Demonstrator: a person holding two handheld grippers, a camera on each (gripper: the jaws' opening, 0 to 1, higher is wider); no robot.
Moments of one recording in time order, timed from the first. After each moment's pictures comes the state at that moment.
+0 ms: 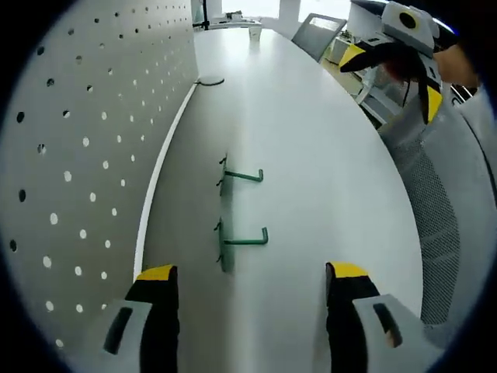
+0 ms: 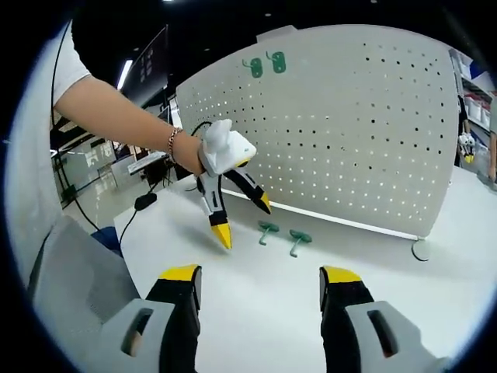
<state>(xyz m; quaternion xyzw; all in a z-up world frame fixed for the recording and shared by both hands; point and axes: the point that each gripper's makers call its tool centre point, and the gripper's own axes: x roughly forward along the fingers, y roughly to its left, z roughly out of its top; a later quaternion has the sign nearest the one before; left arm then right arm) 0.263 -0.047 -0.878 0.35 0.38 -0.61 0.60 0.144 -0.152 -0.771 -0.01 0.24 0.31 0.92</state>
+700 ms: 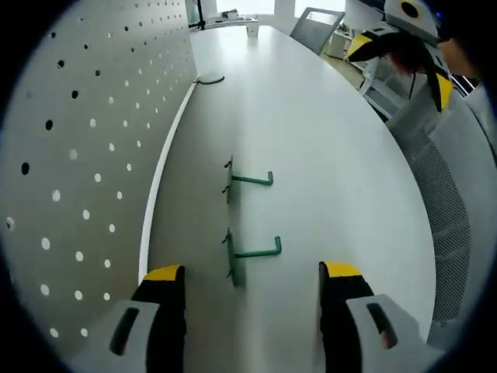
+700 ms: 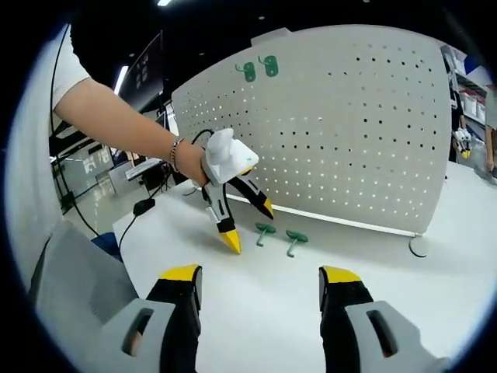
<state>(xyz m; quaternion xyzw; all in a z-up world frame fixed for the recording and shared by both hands) 0.268 -0.056 -0.885 0.38 0.36 -0.61 0.60 0.145 -0.158 -0.770 0.00 0.23 0.30 0.92</state>
